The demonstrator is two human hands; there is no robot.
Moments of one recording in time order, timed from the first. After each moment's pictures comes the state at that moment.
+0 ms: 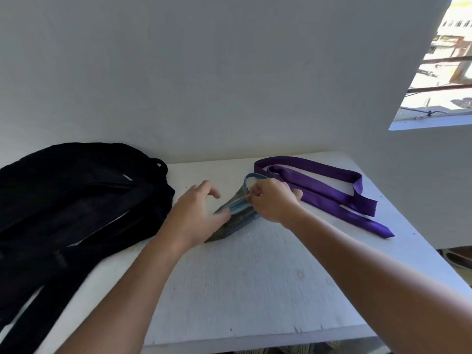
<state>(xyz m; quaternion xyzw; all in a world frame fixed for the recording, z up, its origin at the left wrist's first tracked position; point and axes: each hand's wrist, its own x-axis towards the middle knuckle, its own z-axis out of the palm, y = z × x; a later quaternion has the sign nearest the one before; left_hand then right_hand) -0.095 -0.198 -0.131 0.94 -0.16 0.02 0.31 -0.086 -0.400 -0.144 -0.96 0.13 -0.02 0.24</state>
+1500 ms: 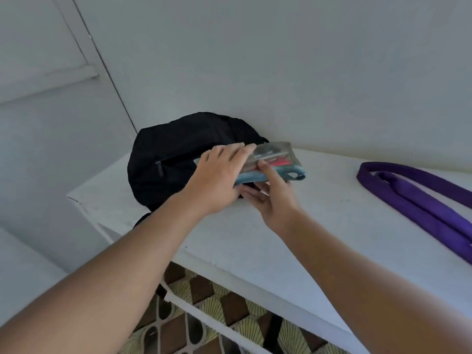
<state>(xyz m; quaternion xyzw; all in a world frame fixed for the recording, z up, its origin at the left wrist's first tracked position) -0.149 -0.091 -0.090 0.97 -0.13 0.20 0.00 -0.120 -0.241 -0.135 -0.41 0.05 0.18 0.89</state>
